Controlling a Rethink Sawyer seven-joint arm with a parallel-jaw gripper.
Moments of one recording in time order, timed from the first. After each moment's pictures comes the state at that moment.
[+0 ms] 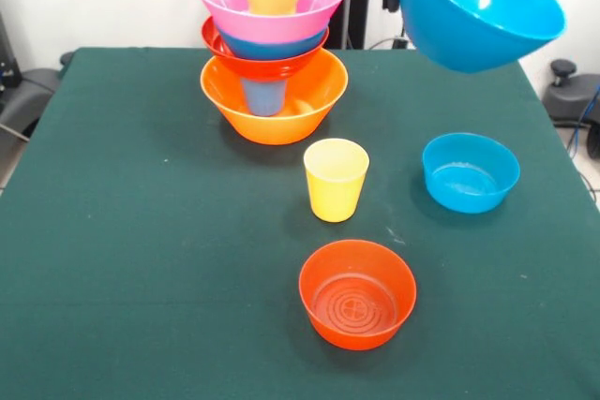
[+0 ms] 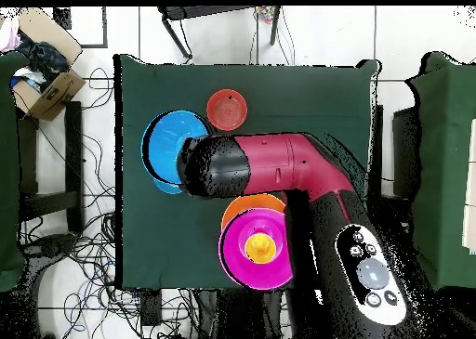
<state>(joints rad) -0.54 -0.98 0.54 1.78 -0.22 0.75 2.02</state>
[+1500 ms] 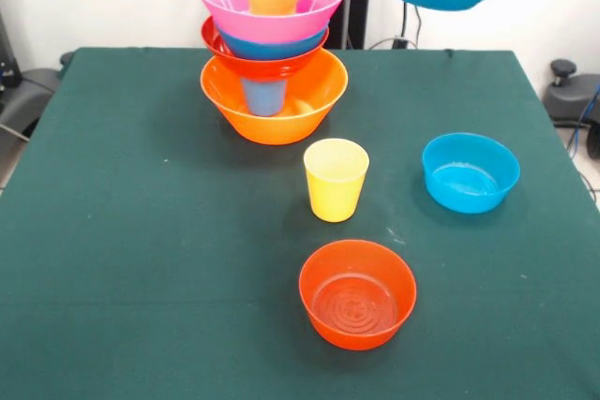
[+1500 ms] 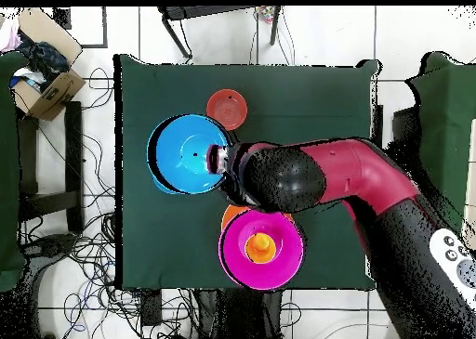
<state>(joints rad) -1.02 -0.92 1.10 1.93 -0.27 0.73 1.91</state>
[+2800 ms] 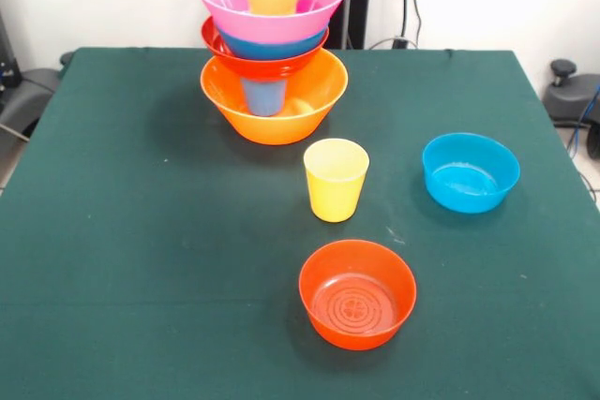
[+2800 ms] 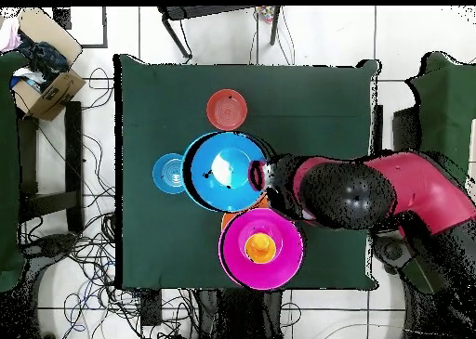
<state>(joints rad) -1.26 -0.82 1.31 1.94 -0.35 0.85 1.78</state>
